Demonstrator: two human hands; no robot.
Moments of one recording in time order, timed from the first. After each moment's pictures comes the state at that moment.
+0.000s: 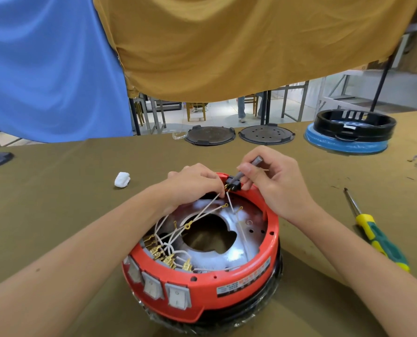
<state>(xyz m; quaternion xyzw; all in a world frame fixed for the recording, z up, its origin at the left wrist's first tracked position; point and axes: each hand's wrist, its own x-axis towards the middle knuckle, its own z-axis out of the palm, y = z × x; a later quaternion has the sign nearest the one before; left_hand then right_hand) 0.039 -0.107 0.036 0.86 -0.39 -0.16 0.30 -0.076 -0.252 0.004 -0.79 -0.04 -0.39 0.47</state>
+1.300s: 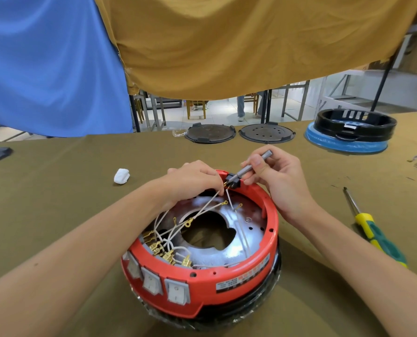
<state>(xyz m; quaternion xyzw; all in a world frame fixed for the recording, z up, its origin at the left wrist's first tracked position) 0.043 -0.104 0.035 0.85 -0.39 -0.19 0.29 -0.071 -0.257 -0.004 -0.69 0.01 -0.38 0.62</state>
